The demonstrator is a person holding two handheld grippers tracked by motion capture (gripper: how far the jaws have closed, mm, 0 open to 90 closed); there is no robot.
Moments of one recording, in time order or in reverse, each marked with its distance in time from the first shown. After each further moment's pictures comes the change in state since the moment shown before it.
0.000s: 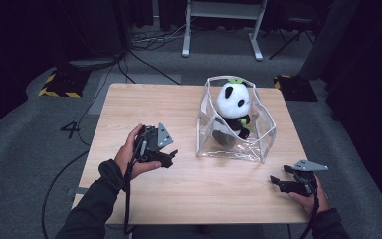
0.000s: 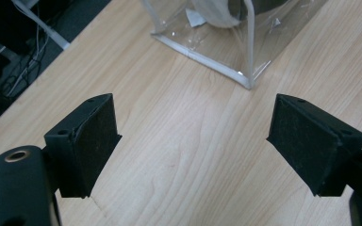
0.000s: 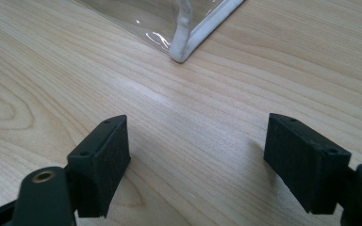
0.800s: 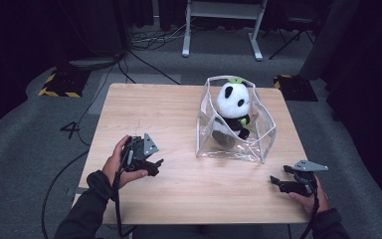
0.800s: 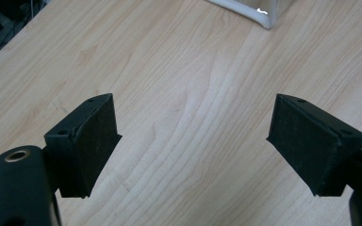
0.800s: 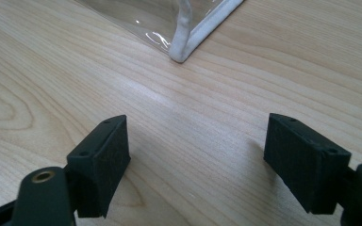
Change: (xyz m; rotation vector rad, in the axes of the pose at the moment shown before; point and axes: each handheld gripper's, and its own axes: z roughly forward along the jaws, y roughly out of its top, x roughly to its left) left arm 0.007 -0.049 0.006 0.071 0.006 -0.049; right arm 0.000 0.000 0.000 0.000 -0.001 0.000
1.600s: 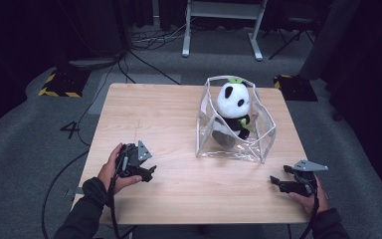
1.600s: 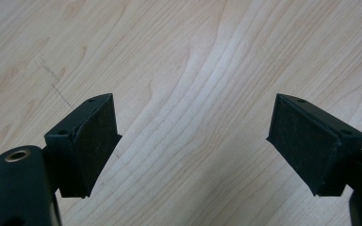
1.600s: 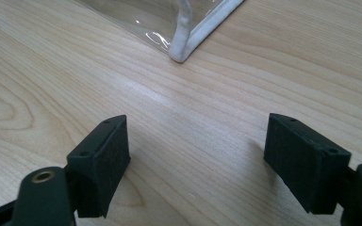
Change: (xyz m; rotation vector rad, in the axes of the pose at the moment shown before) left arm 0.003 -0.033 0.018 0.060 -0.008 -0.034; right arm 0.000 0.000 0.000 -0.001 0.000 0.000
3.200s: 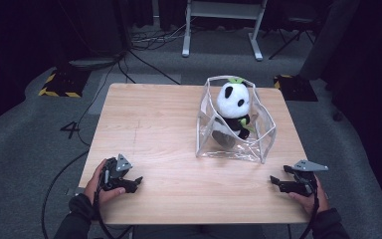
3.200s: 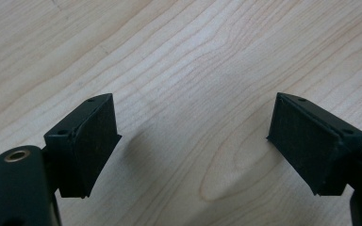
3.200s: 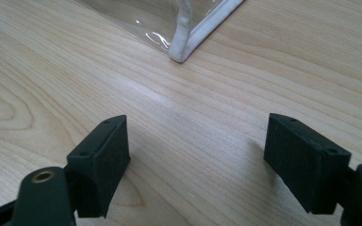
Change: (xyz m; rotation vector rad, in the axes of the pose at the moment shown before) left arm 0.013 -0.077 0.013 -0.028 -0.072 -0.192; right arm 0.000 0.000 0.000 0.000 0.000 0.000
